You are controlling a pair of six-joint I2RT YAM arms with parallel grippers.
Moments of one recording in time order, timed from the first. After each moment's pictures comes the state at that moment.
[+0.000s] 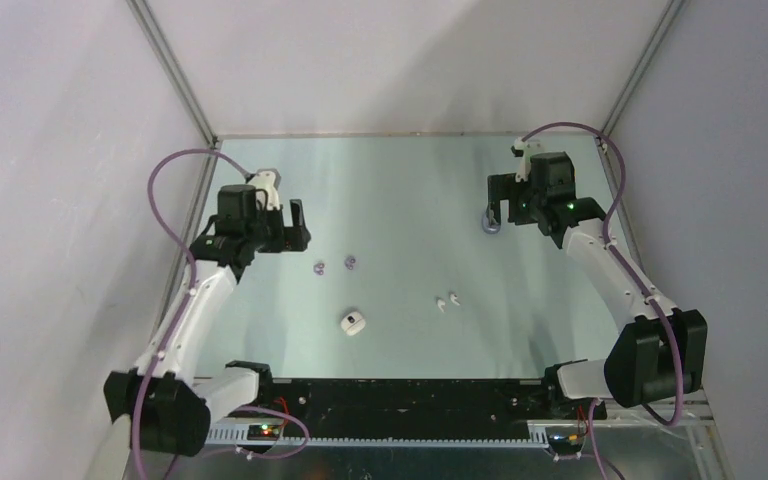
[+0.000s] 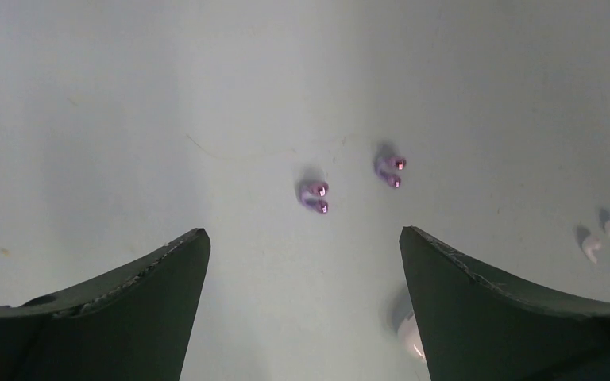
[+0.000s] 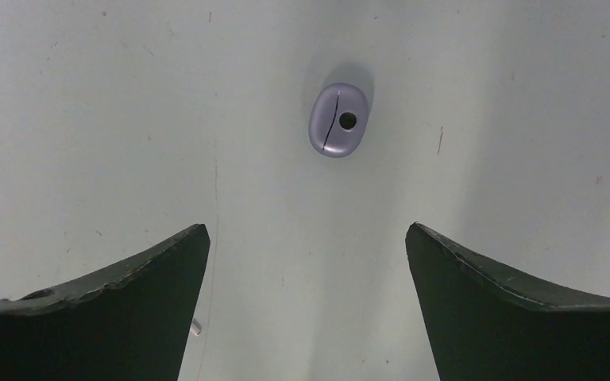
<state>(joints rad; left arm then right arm) -0.11 1.06 0.93 -0.53 0.11 -0.12 0.21 1.35 1.14 -0.48 -0.03 0.06</state>
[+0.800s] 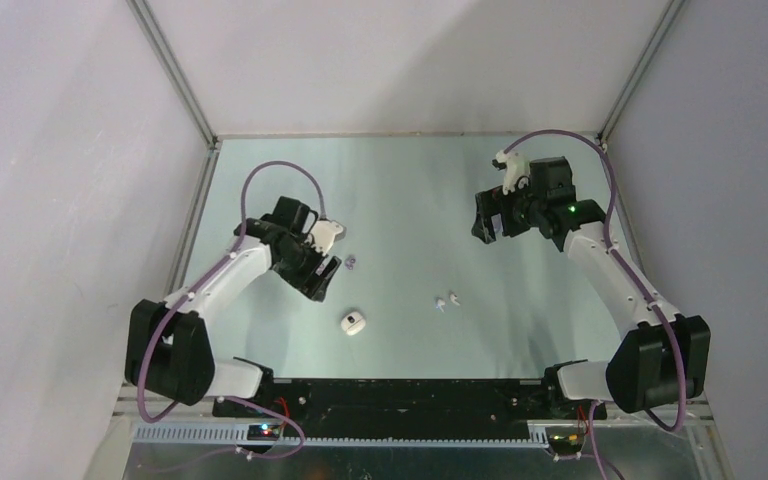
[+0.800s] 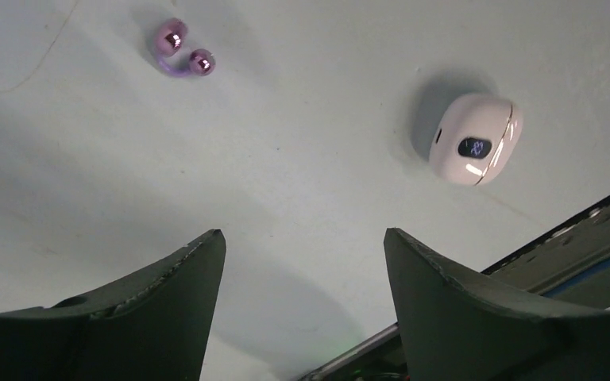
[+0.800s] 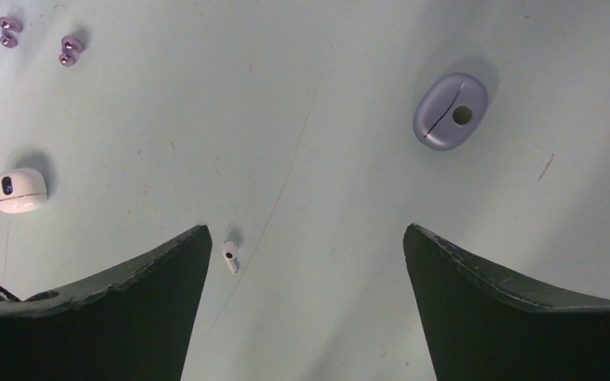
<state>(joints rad) -0.30 1.35 0.95 -0.86 0.21 0.28 0.22 1.32 1.13 -0.56 -0.32 -0.10</state>
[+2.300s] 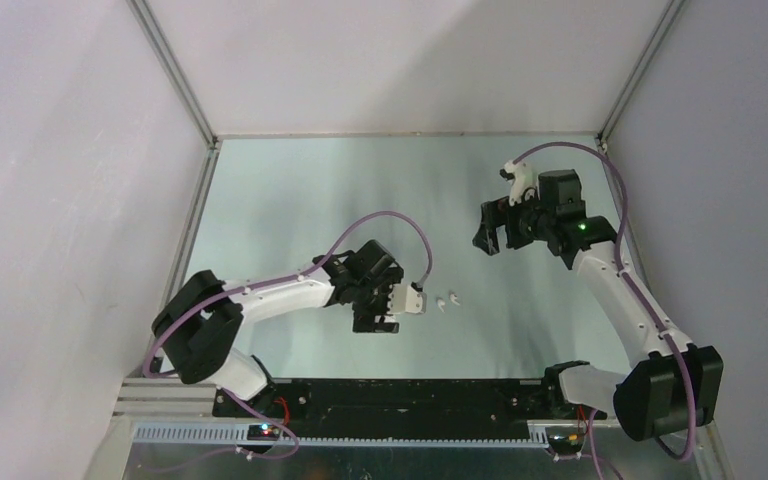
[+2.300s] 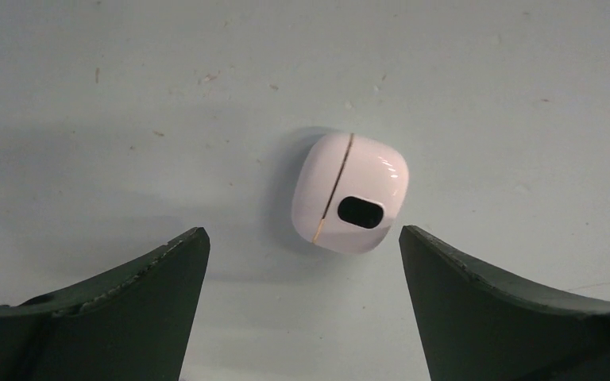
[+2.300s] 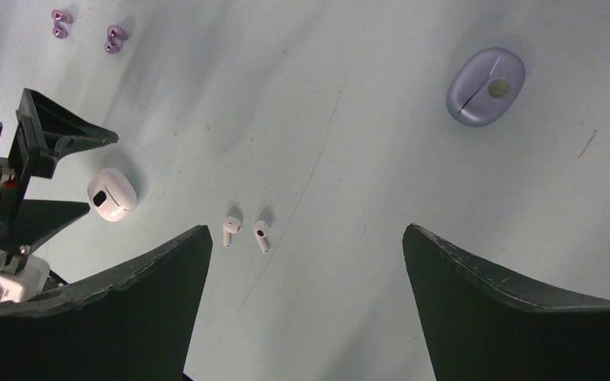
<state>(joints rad) -0.86 1.51 0.86 -0.47 0.20 0.76 0.22 1.20 1.05 -0.57 -0.38 -0.06</state>
